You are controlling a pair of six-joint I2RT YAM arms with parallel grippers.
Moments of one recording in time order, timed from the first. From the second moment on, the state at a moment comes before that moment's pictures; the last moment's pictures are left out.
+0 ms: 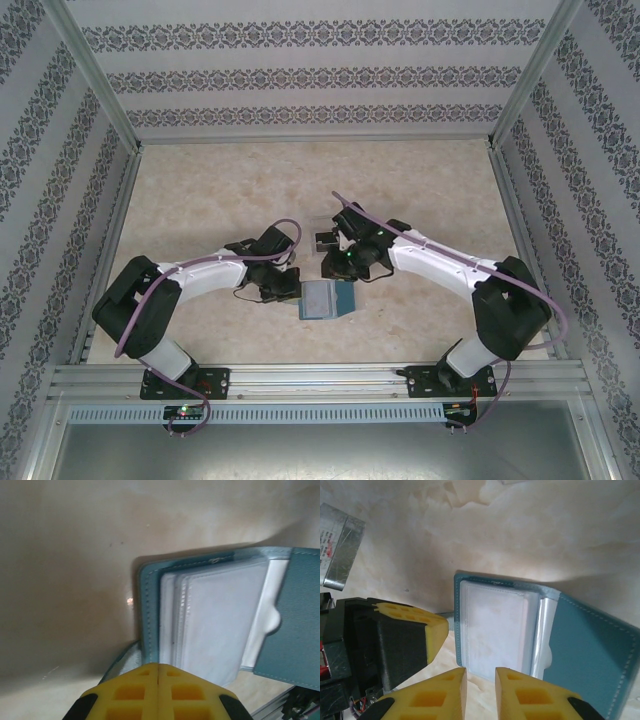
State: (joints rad) left arm -0.63 1.59 0.82 -0.44 0.40 -0.79; right arm 0.71 1.56 1.06 -0.65 -0.35 0.77
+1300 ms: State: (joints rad) left arm -0.61 1.54 0.70 -0.33 0.37 -0.80; right arm 0.82 1.82 1.15 -0.59 -0.35 0.83
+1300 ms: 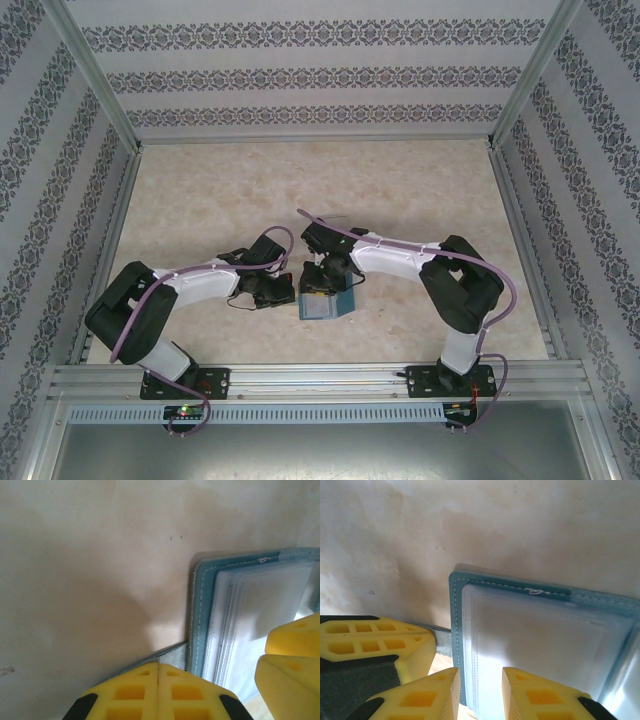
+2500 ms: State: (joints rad) left arm -0.61 1.55 0.70 -0.33 0.37 -0.79; right arm 0.86 1.88 1.33 -0.99 -0.05 0.77
